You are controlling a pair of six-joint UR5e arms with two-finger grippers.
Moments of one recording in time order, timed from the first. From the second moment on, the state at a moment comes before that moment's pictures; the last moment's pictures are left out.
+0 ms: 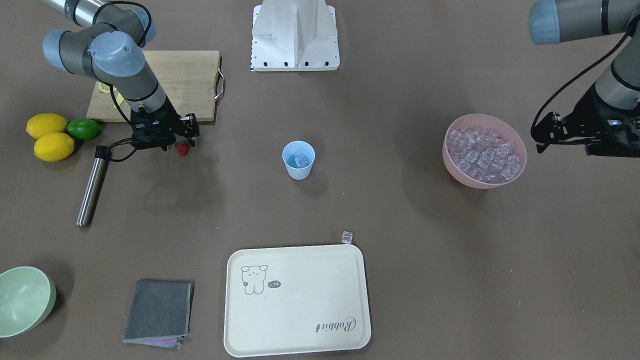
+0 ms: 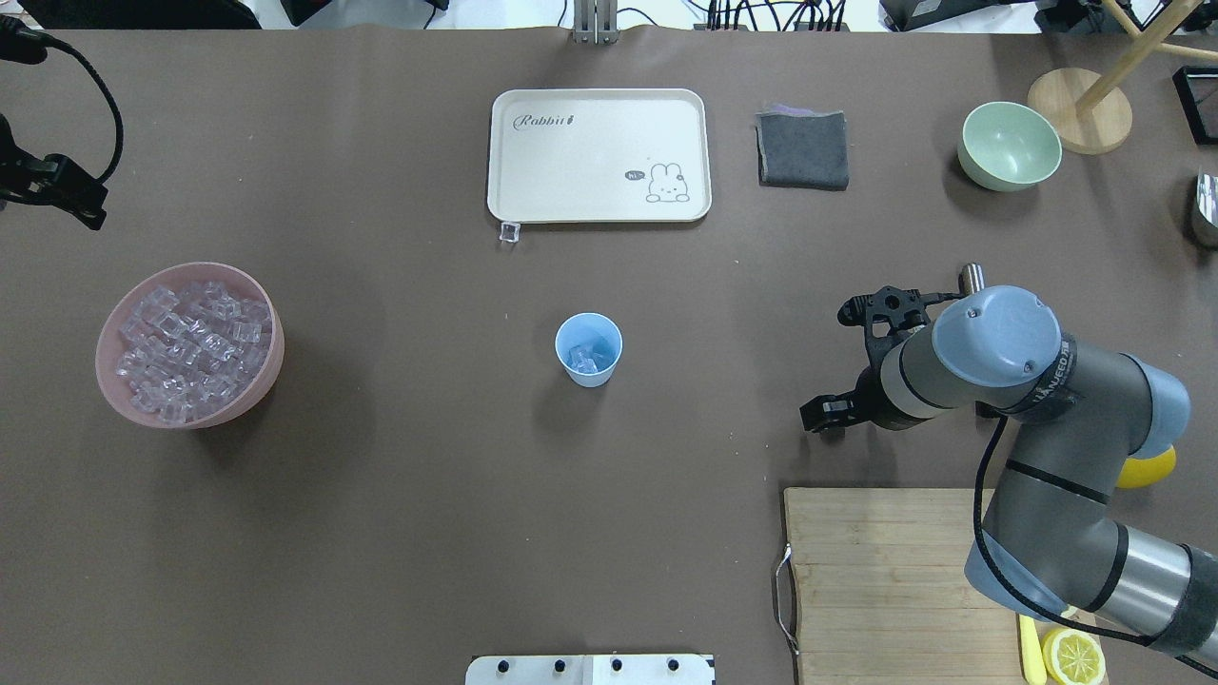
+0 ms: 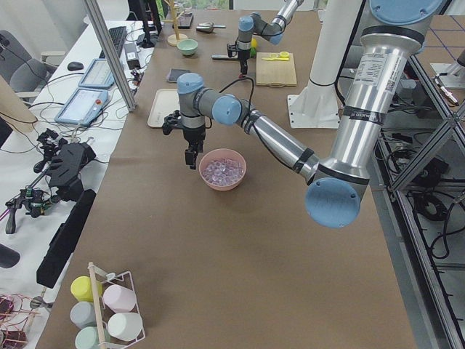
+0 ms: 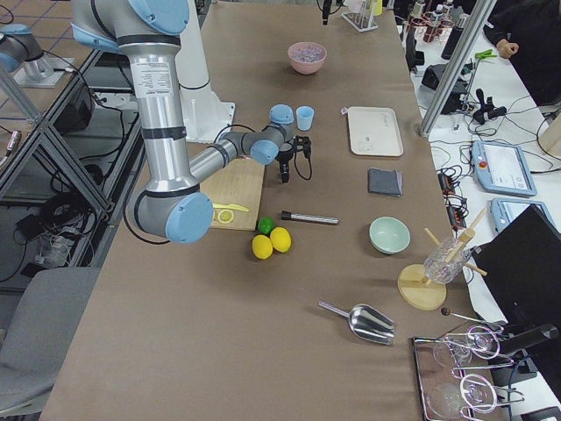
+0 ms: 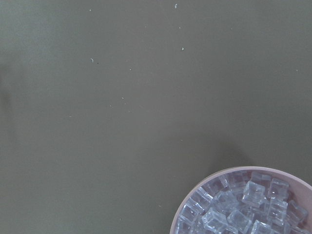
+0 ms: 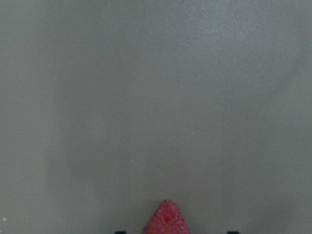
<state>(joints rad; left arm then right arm) -1.15 -1.82 -1.92 -1.34 -2.13 -0.40 0.55 -1.40 1.83 -1.25 1.91 1.04</state>
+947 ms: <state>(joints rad) -1.14 -1.81 -1.92 -1.35 -2.13 -0.39 0.58 -1.24 1.90 -1.33 1.91 1.06</state>
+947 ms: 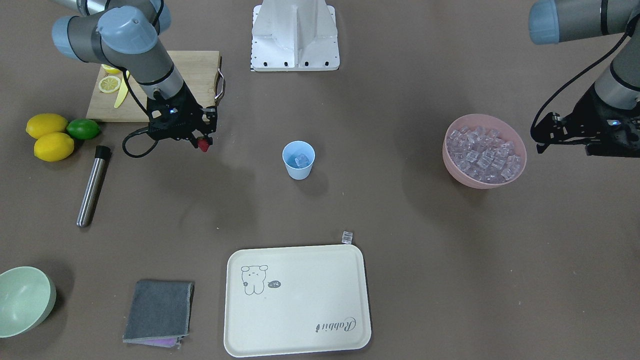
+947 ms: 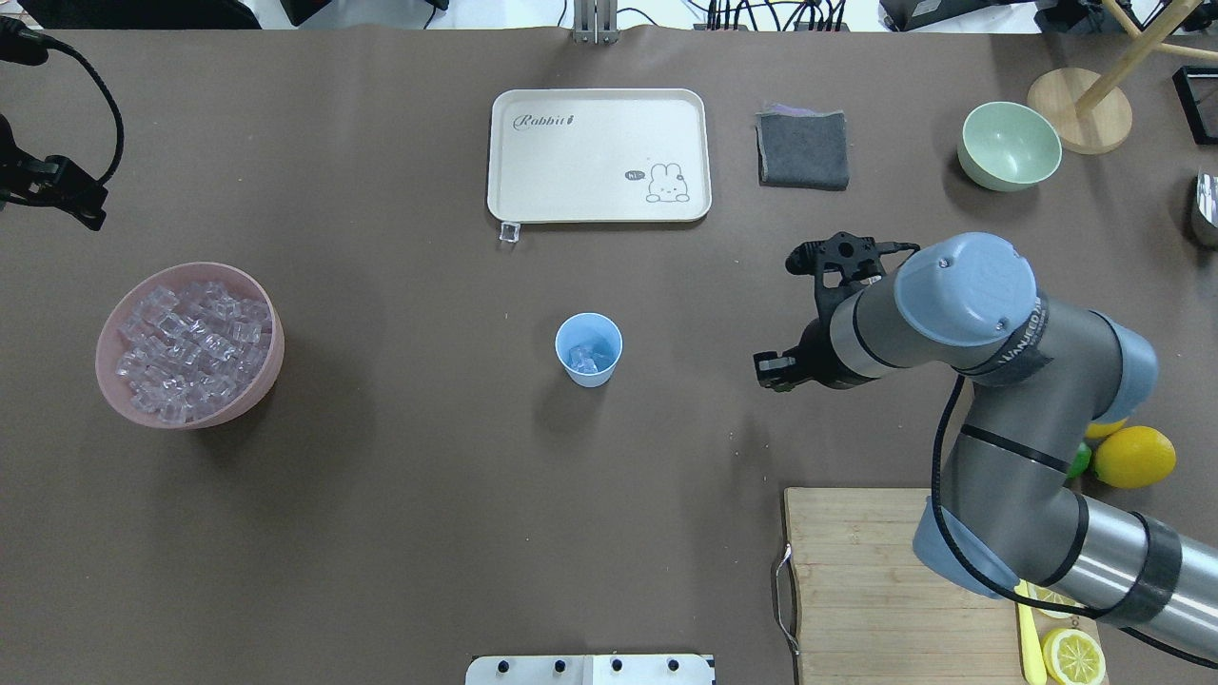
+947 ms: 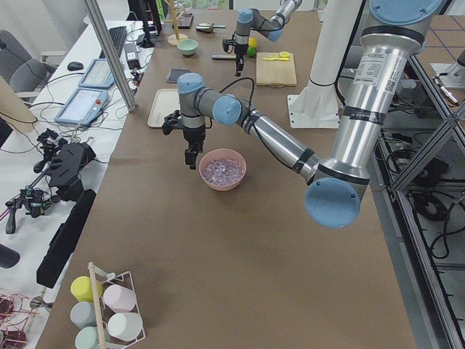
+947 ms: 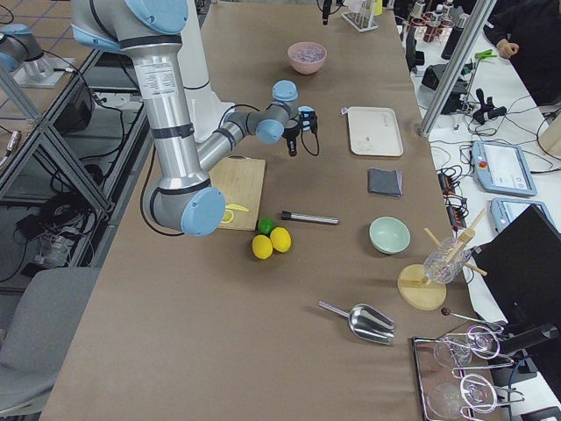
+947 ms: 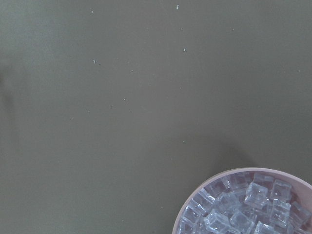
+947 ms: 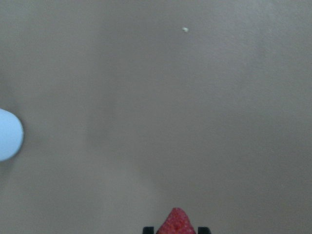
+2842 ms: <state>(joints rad) -1.14 -1.81 -1.92 -1.35 -2.14 -0.40 0.50 -0.80 1.63 -1.44 1.82 1.27</state>
